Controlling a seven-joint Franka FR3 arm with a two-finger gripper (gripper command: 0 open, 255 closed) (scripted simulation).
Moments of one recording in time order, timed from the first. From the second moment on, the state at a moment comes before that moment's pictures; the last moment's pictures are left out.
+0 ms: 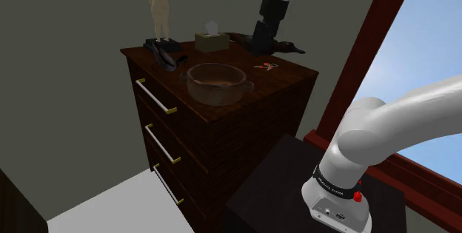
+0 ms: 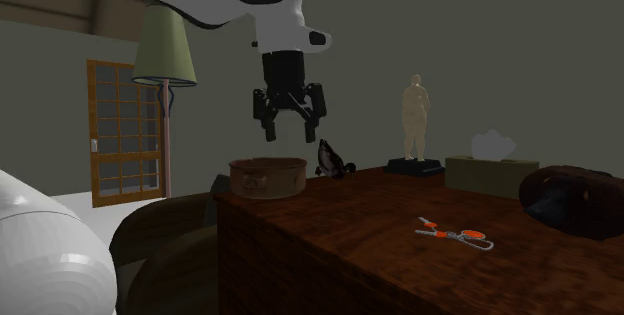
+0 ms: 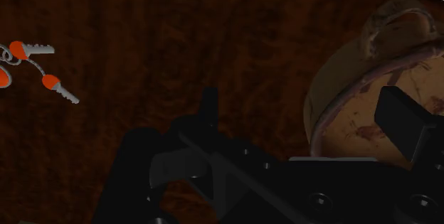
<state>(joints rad) 0.00 -0.74 -0.02 -2.34 0.00 1.72 -0.17</state>
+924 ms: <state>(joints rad) 0.01 -0.38 0.17 -2.13 -0.11 1.98 -0.02</state>
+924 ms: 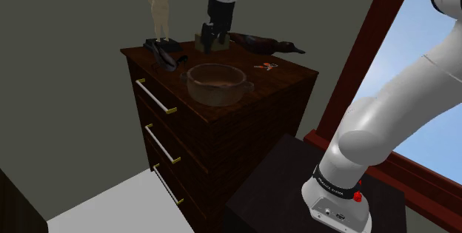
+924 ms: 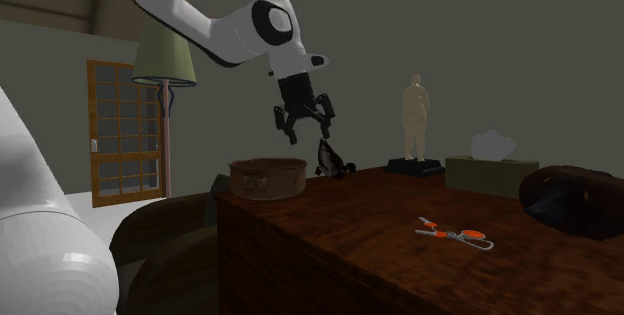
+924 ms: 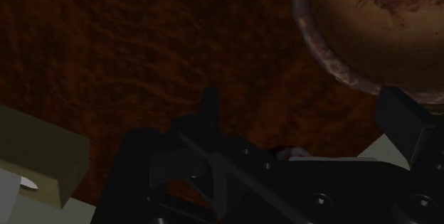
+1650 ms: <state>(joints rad) 0.03 -0.01 0.31 -1.79 -0.39 2.05 0.16</state>
